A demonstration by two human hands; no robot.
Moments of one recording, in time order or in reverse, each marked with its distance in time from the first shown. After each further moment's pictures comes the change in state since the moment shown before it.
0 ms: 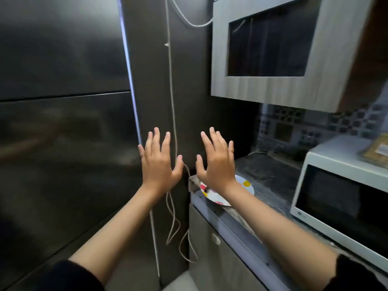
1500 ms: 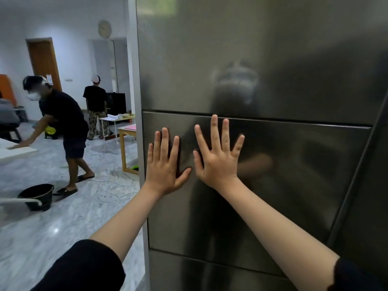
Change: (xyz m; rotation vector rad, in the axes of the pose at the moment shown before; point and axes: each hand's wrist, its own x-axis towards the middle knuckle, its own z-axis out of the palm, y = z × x) left_hand -0.023 -0.406 -0.169 0.949 0.311 -0.156; right_hand 0.145 -0.393 0.273 0.432 0.416 -0.607
